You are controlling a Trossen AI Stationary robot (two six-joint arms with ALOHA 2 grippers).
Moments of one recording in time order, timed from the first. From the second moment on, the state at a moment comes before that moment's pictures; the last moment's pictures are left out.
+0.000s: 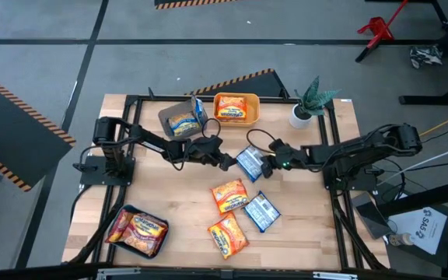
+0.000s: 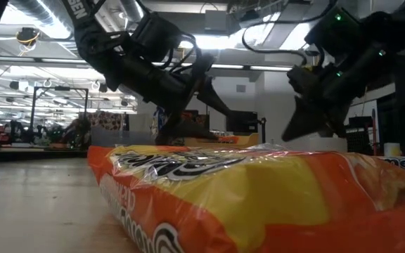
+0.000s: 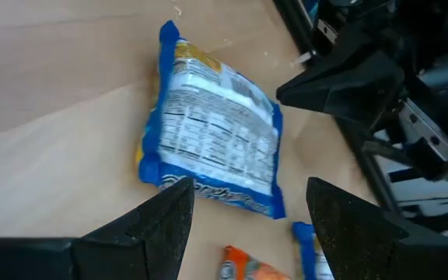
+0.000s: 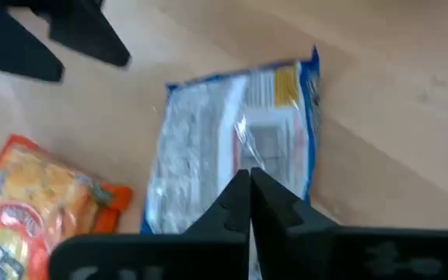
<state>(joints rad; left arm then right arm) 0.10 1.81 0.79 0.59 -0.03 -0.99 0.00 1.31 0.45 0.10 0.27 0.77</state>
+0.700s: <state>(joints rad) 0.20 1.81 0.79 0.58 0.05 -1.01 0.04 1.31 0.51 -0.15 0.33 0.70</state>
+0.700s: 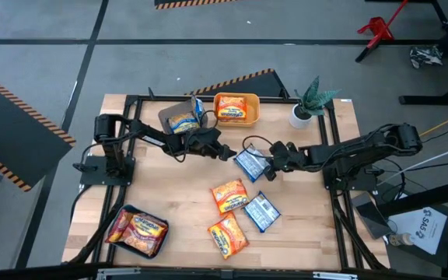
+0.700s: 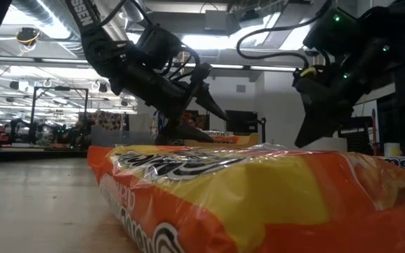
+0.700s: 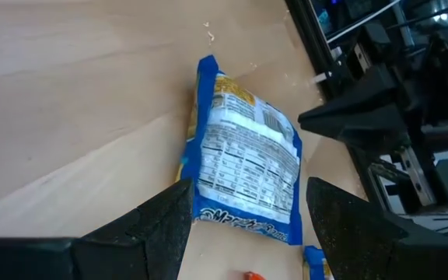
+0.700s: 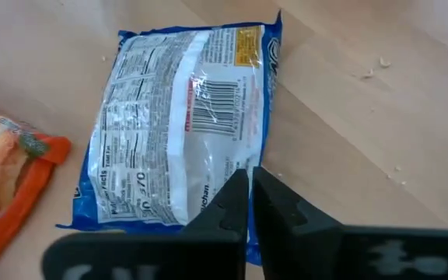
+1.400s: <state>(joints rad) 0.19 1.83 0.79 0.58 0.03 -1.01 0.04 1.48 0.48 -0.05 0.34 0.74</state>
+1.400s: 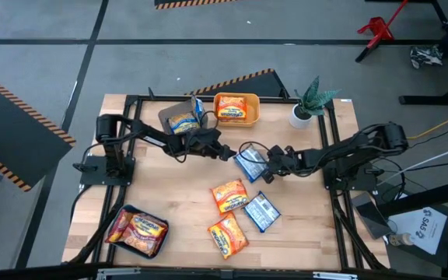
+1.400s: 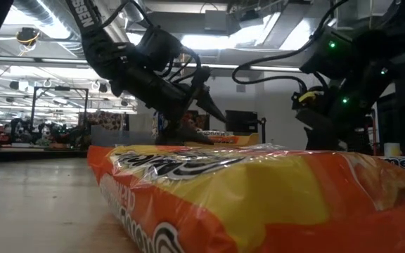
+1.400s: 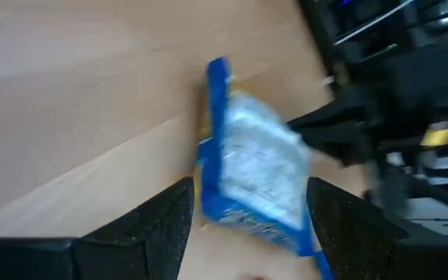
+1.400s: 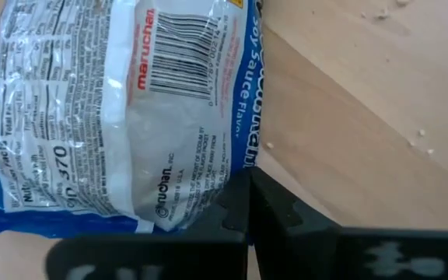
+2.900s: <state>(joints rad) 0.19 1.95 0.98 0.20 0.13 -0.95 0.04 1.52 0.48 0.06 0.30 0.63</state>
